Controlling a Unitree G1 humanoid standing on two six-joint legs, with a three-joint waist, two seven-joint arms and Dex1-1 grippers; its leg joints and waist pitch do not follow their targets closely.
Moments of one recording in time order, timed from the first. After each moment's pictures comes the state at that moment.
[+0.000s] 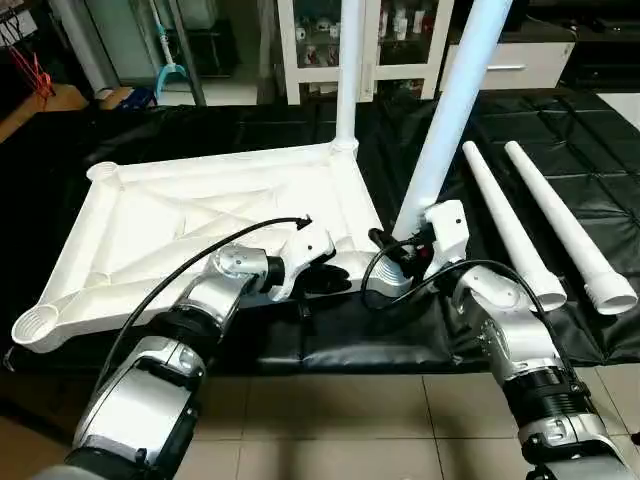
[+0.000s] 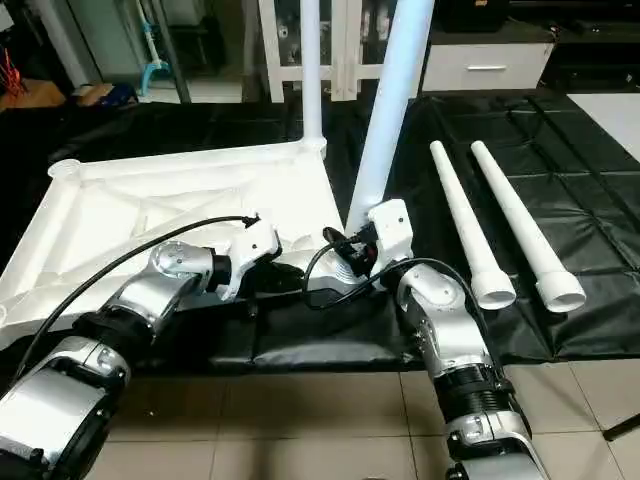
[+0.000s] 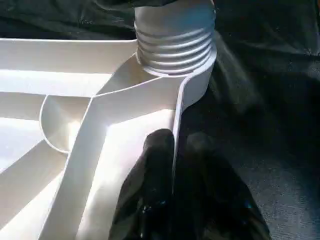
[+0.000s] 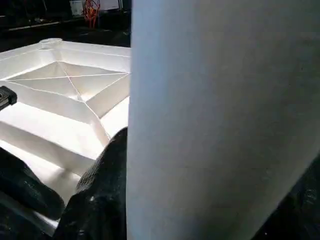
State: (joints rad) left arm -0.78 0.21 -0.27 0.94 0.06 -0.06 -1.02; right arm -0.48 -0.22 0.06 0.49 0.18 0.06 0.54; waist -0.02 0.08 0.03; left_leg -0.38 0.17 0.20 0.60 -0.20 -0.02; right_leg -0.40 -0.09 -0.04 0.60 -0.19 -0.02
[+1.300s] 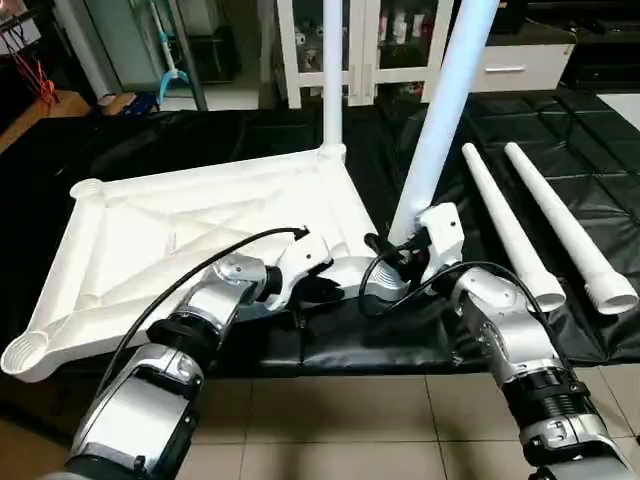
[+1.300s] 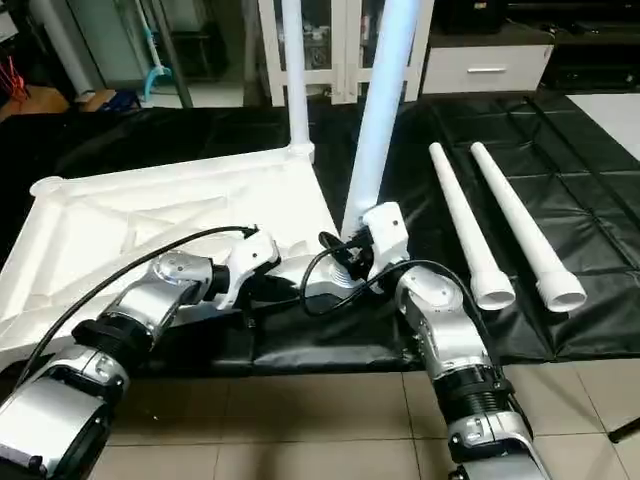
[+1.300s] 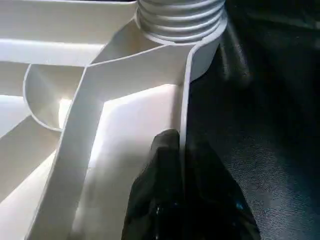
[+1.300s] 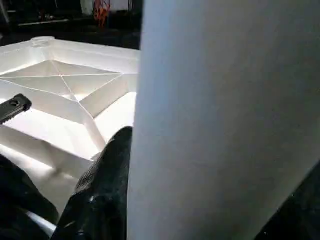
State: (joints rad) left arm -0.75 0.21 -0.27 0.88 0.07 0.07 -1.03; right arm -0.45 -0.23 0.12 0.49 0.16 -0.04 0.53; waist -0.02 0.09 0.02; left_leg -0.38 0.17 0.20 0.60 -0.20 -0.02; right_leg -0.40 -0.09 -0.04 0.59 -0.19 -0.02
